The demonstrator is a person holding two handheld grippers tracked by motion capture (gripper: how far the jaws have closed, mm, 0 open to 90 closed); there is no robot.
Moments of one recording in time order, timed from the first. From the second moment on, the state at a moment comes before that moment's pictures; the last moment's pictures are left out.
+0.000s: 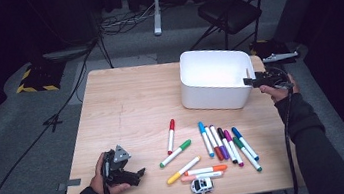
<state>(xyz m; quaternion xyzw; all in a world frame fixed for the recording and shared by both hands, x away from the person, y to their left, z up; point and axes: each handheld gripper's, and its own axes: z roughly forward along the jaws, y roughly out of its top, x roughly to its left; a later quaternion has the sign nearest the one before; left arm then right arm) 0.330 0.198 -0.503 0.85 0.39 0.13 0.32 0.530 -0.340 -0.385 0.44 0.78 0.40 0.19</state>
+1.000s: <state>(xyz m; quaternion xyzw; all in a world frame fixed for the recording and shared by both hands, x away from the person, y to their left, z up) 0.330 0.198 -0.503 0.85 0.39 0.13 0.32 0.454 -0.359 -0.374 0.35 0.78 0.48 0.20</state>
